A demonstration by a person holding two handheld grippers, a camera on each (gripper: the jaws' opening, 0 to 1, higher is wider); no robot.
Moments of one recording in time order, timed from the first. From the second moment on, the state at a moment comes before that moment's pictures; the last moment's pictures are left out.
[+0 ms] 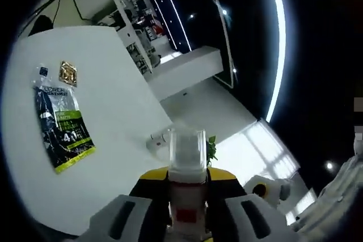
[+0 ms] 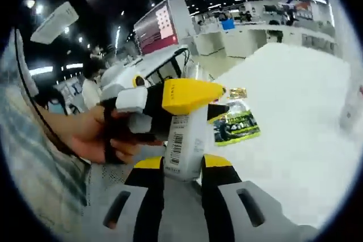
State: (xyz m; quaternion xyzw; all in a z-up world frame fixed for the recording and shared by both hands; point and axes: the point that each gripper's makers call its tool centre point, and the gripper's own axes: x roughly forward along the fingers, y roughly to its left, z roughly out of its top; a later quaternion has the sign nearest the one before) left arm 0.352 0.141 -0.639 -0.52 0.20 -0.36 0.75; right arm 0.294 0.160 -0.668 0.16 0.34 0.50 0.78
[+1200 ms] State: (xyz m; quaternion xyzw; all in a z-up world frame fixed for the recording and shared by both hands) left arm 0.296 0.091 -0.603 -0.56 0.25 -0.53 0.58; right arm 0.238 0.138 -0.617 0.30 0.47 0.68 0.48
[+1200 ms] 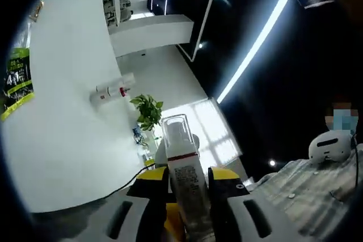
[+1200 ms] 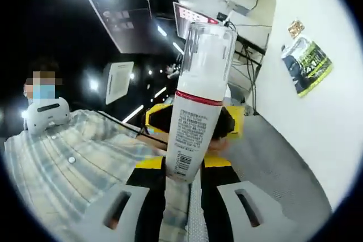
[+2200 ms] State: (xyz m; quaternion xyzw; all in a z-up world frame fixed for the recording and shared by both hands) left arm 0.318 0.106 -0.636 -0.47 0.24 -0.47 0.70; right arm 0.301 0.116 -0.627 0.32 0.34 0.57 0.68
